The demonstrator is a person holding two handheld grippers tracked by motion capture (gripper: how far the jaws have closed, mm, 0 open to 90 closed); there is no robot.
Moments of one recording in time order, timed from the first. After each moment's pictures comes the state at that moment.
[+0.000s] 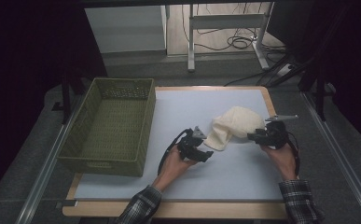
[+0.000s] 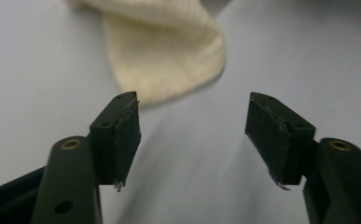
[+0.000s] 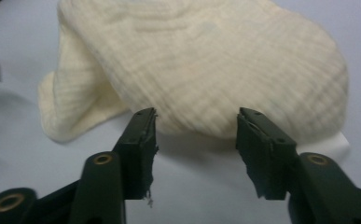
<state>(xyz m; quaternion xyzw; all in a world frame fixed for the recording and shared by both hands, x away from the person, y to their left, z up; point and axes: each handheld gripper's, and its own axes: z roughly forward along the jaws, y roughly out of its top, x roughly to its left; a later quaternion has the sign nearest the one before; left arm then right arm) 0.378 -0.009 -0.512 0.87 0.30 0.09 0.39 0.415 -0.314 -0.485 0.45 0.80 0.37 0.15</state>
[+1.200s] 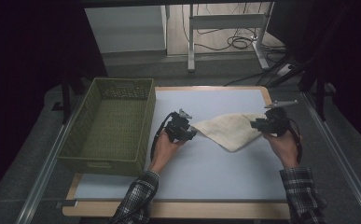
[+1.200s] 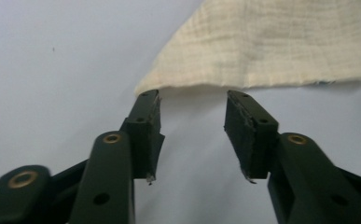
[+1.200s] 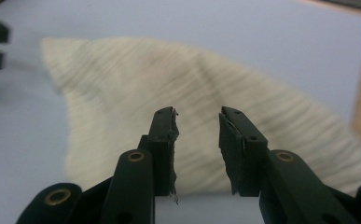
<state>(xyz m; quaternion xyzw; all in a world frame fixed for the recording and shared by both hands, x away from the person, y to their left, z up) 0.425 0.044 -0.501 0.84 0.39 0.12 0.36 0.429 -0.305 -0.443 0.45 0.81 0.34 0.18</state>
